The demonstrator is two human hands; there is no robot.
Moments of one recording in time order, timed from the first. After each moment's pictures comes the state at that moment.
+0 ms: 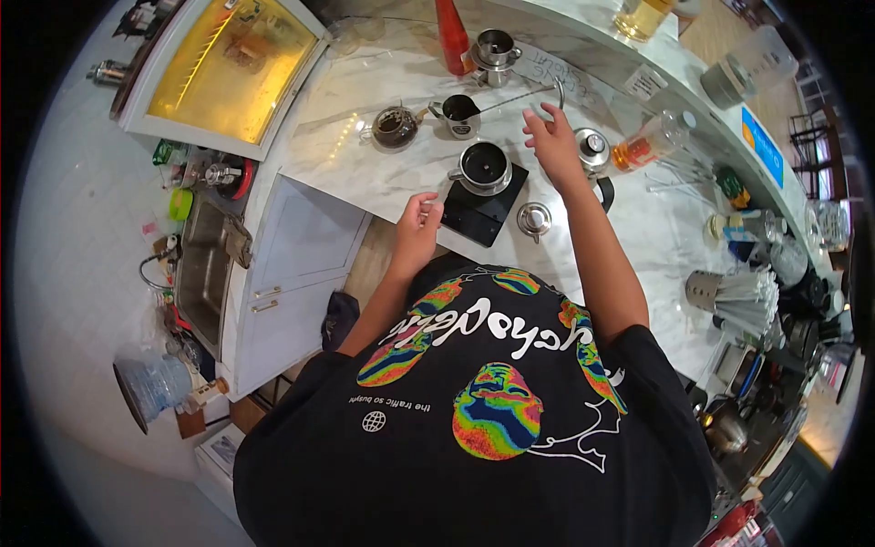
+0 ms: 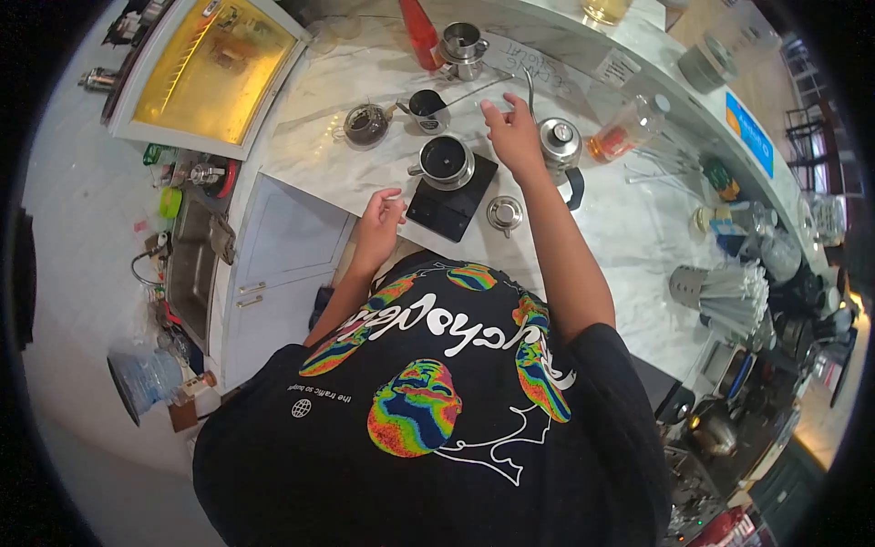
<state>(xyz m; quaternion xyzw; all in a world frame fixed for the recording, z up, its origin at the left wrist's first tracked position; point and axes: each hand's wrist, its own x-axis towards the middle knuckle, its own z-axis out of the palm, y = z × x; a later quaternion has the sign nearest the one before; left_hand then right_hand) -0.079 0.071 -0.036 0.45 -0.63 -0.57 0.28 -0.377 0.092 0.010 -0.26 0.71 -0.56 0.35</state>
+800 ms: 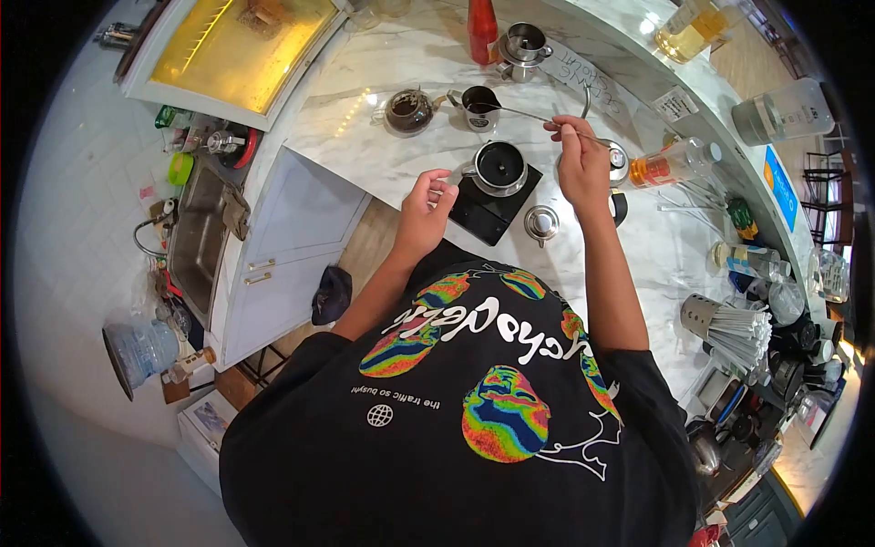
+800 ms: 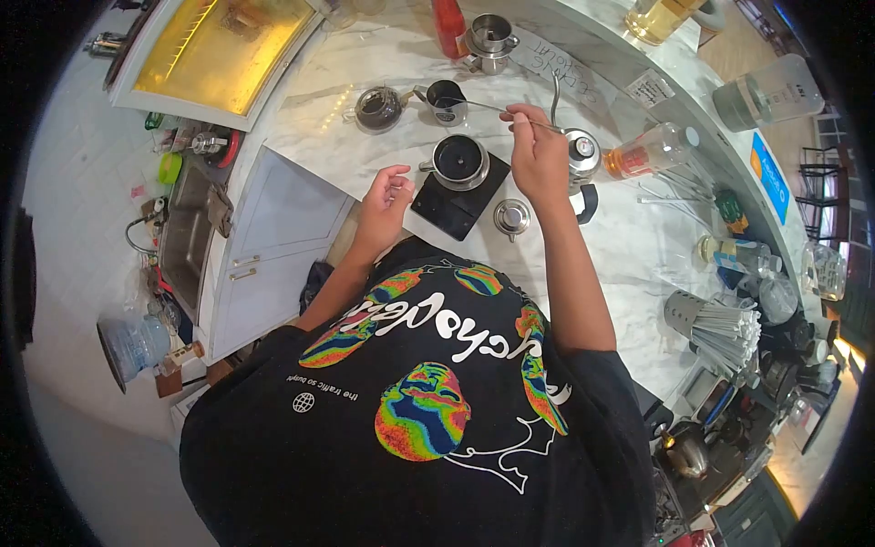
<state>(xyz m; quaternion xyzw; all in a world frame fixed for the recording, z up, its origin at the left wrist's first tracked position) -0.095 0.061 -0.009 0.45 -0.65 -0.54 0.29 -0.367 0.111 0.041 -0.46 0.66 -0.57 0.18</state>
